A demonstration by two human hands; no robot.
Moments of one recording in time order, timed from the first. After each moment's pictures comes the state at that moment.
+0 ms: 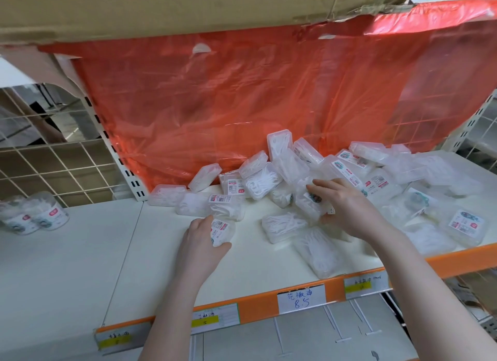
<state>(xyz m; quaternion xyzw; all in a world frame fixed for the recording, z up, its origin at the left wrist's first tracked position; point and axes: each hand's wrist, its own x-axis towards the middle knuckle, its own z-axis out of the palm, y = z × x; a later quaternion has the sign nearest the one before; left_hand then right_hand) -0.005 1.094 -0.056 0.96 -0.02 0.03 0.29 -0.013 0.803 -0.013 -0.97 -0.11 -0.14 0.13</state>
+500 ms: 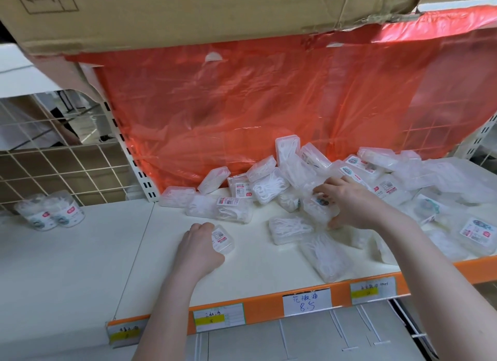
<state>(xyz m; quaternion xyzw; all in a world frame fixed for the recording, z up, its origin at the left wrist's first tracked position) -0.004 1.108 -0.041 0.98 0.01 -0.06 0.19 0.004 0.803 0.011 -0.99 -0.11 0.00 0.04</state>
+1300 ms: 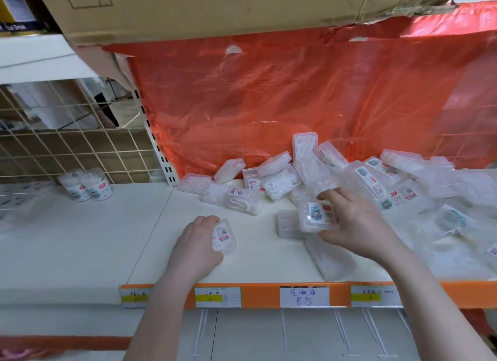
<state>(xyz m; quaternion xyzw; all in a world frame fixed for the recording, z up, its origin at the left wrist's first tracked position) -0.046 1.111 -0.031 0.98 0.00 0.02 0.18 -0.027 0.818 -0.009 -0.97 -0.15 -0.13 0.16</state>
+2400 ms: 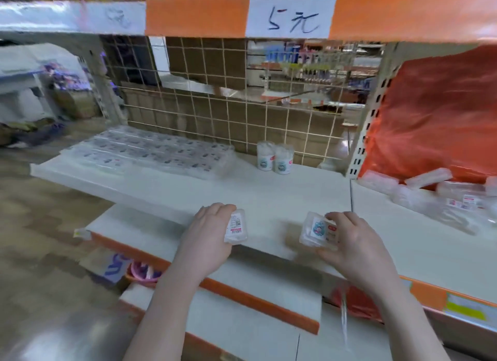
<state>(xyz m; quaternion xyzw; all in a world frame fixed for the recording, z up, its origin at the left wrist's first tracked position) -0.175 1.484 -0.019 0.98 0.05 0.13 0.16 -0.106 1.232 -0.020 -0.95 -0.21 -0.10 0.20</state>
